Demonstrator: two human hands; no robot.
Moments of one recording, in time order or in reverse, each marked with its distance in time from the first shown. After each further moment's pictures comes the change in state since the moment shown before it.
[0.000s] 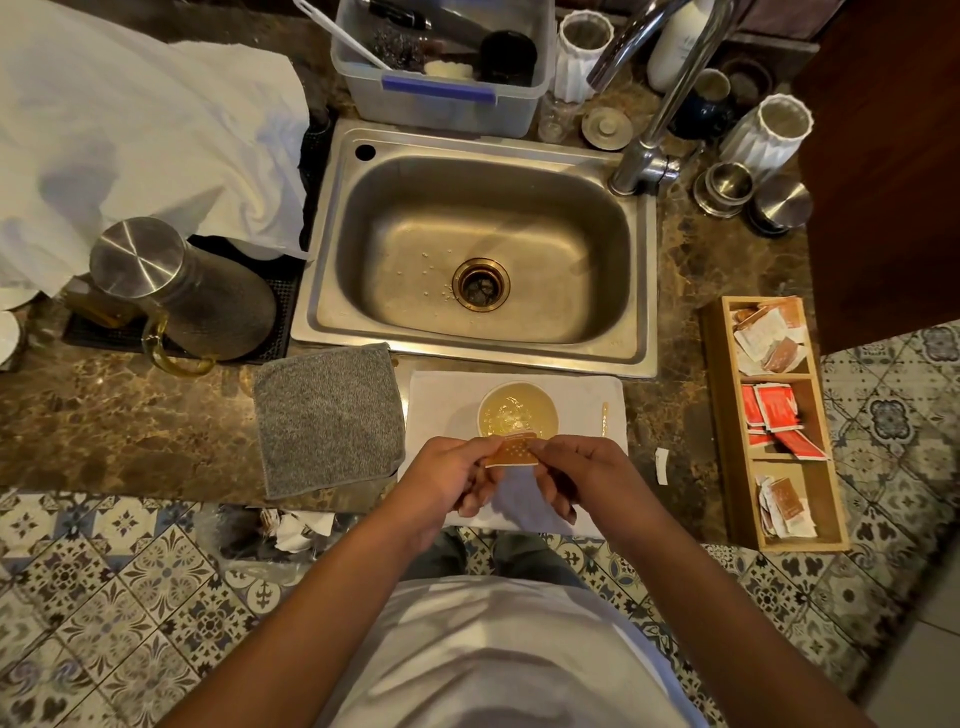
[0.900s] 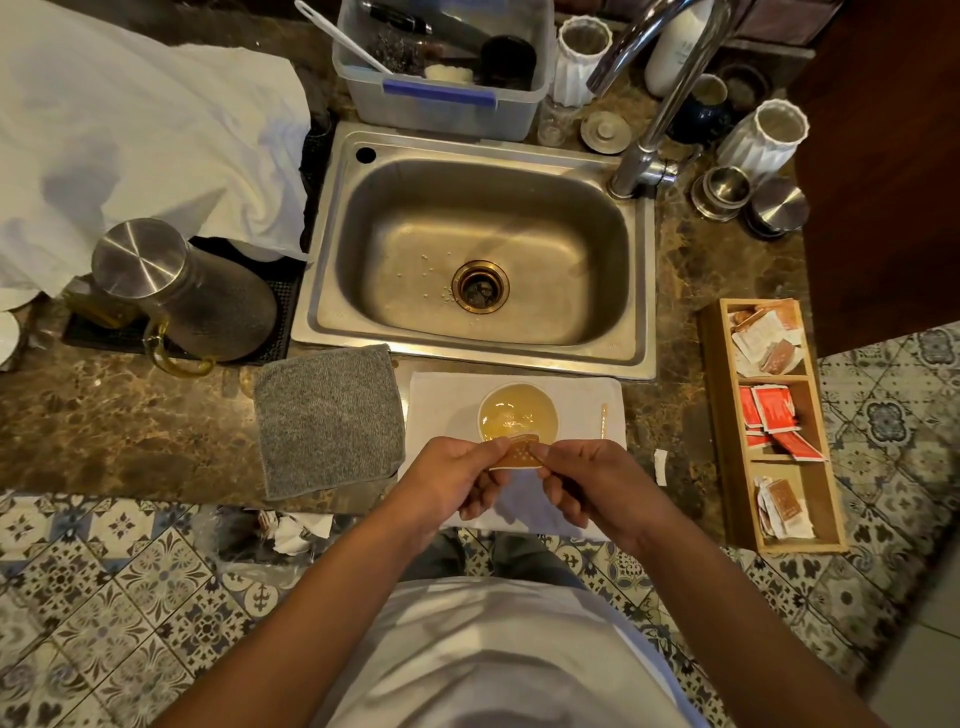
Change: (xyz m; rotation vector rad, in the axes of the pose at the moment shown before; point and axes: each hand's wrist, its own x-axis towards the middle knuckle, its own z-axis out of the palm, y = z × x) left_hand -0.007 0.004 0.000 0.120 -0.032 0.093; right_hand -0.002 -0.003 -0.008 0.055 -0.087 0.109
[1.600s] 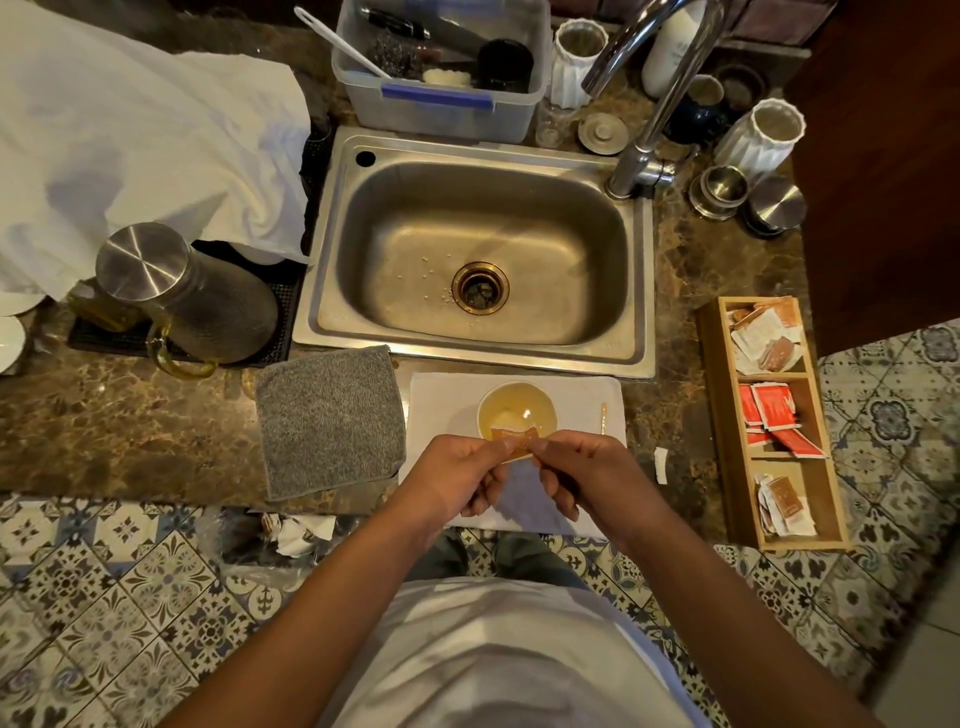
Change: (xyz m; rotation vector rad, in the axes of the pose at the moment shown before) left_hand -0.005 0.005 0.006 0.015 0.020 0.008; right_hand 0.001 0.002 0.005 -0.030 0.090 -0.079
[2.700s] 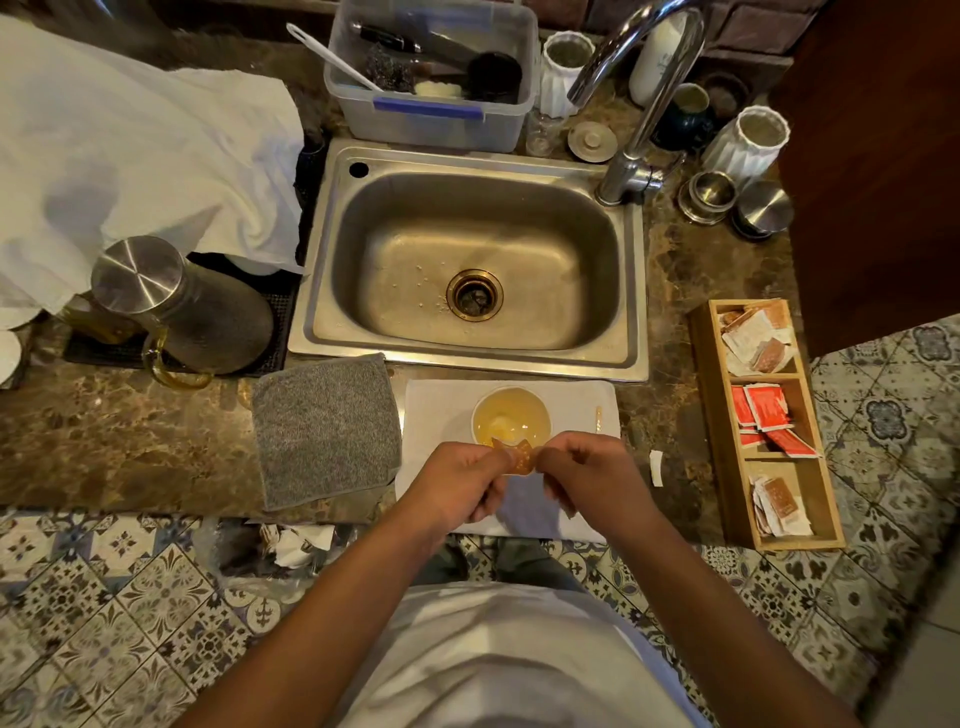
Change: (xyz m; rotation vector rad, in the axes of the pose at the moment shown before) left_hand 0.000 0.000 0.007 0.064 -0.019 0.028; right_hand 0.002 0.004 0.001 -0.231 0.191 -0.144
